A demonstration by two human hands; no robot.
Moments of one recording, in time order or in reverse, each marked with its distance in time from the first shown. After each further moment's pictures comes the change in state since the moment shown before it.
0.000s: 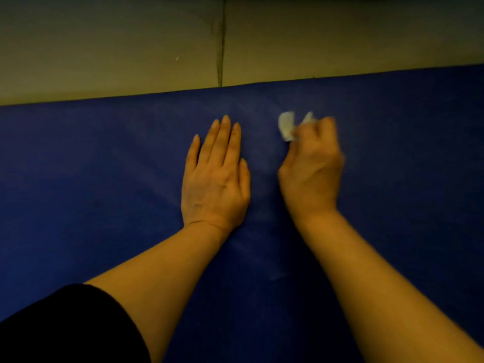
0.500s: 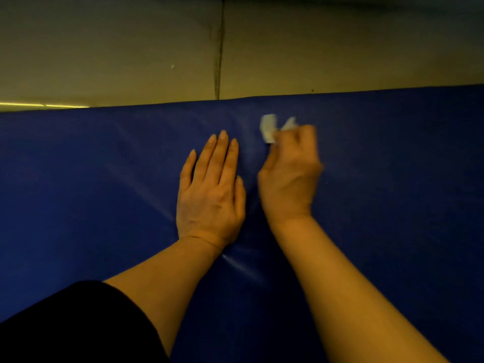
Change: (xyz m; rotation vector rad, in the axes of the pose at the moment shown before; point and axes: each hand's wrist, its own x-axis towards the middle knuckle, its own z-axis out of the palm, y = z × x) left_hand 0.003 -0.002 -0.002 0.024 -0.043 0.002; right_hand 0.015 -0.022 0.021 0.092 0.032 0.021
